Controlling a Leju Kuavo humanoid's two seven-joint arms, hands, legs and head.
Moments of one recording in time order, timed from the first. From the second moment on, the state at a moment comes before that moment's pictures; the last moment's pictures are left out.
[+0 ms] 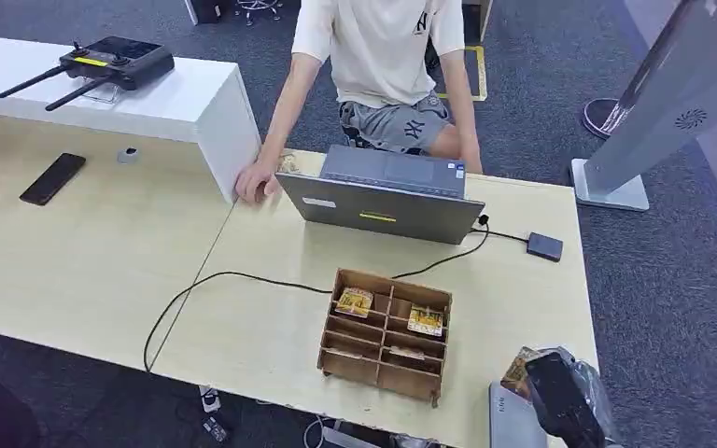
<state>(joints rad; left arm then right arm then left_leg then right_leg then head) -0.02 -0.21 1.33 -0.23 -1.38 -0.05 0.07 0.16 -0.17 0.23 -1.56 0.43 -0.17 0.19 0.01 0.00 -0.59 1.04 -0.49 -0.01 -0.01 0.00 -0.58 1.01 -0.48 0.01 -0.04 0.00</state>
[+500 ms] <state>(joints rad) -0.02 -0.19 1.34 -0.23 -1.38 -0.06 0.07 0.14 -0.26 0.23 -1.50 0.24 -0.04 0.21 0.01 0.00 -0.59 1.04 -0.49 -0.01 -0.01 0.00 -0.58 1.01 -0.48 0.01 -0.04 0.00</state>
